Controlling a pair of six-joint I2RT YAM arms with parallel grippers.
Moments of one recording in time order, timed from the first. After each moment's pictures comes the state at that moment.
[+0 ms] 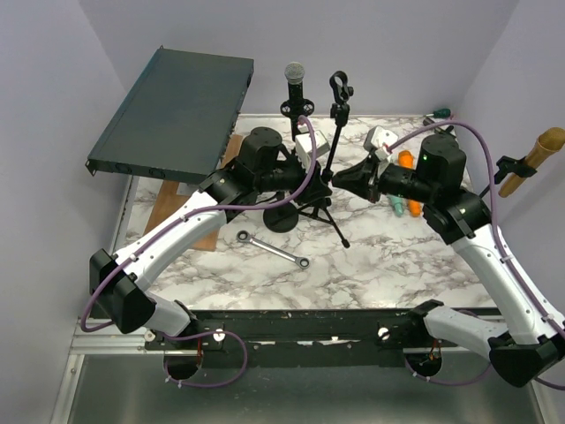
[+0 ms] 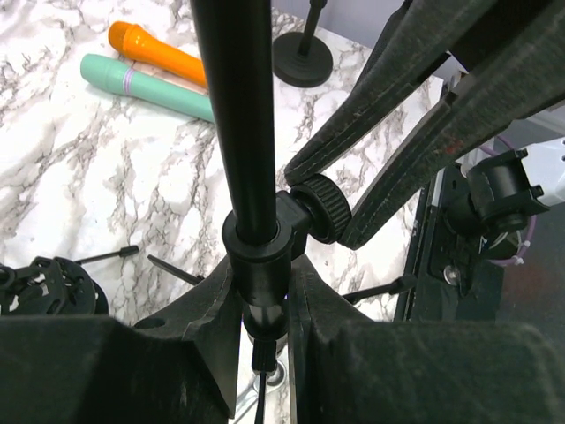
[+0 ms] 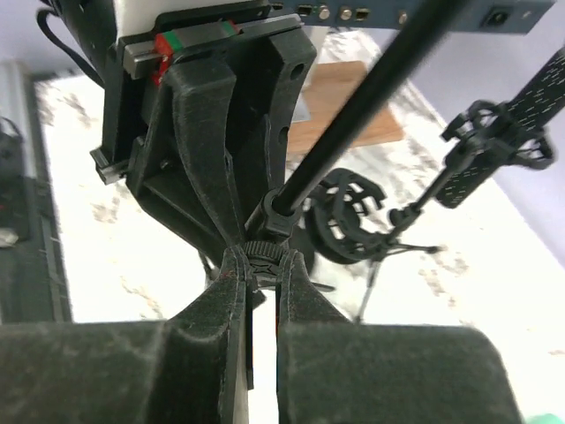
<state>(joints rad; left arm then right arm) -0.76 1.43 1.40 -0.31 0.53 -0.04 0.43 1.06 1.21 -0.35 -0.69 -0.24</state>
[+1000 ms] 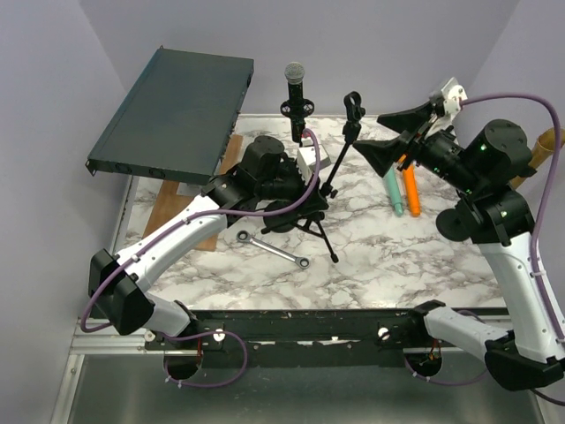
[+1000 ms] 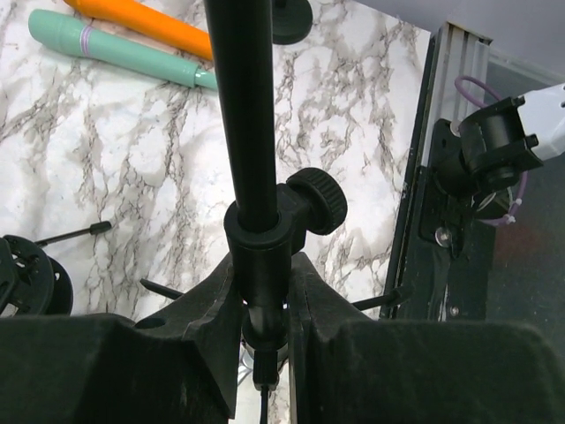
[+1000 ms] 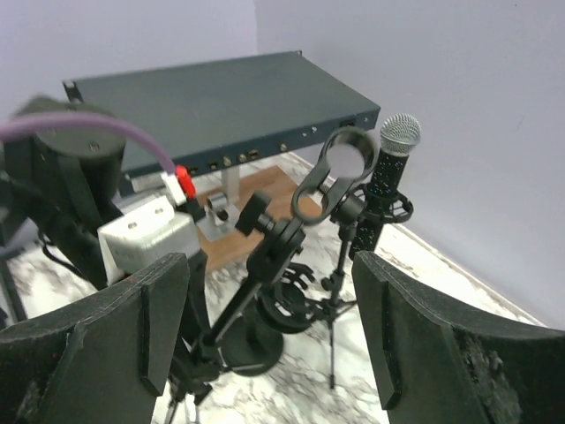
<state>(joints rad) -0.76 1.42 1.34 -0.32 0.58 0.01 0.37 1.03 1.46 -0.33 -0.48 -0.03</state>
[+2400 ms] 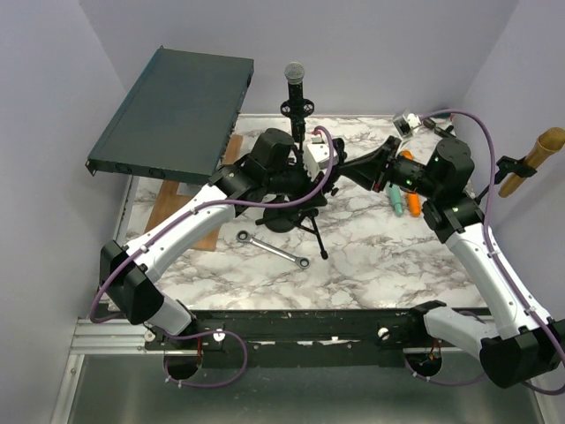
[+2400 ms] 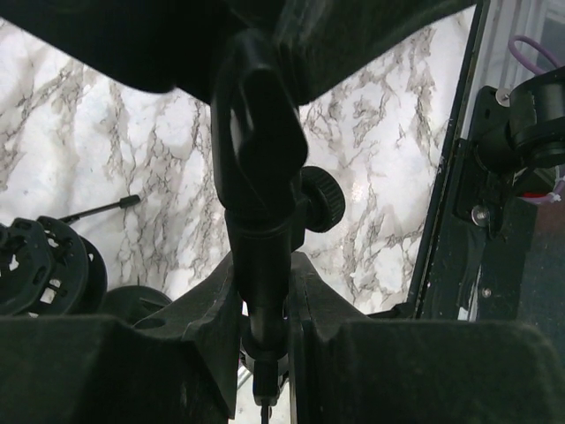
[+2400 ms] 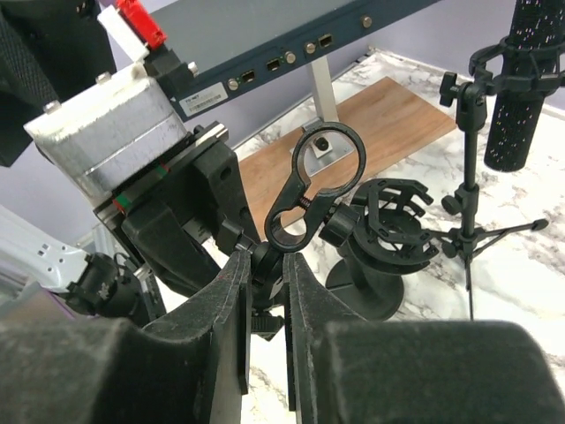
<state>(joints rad) -0.76 1.50 1.46 -0.50 0.51 0.10 0.28 1.07 1.06 -0.01 -0.76 0.31</state>
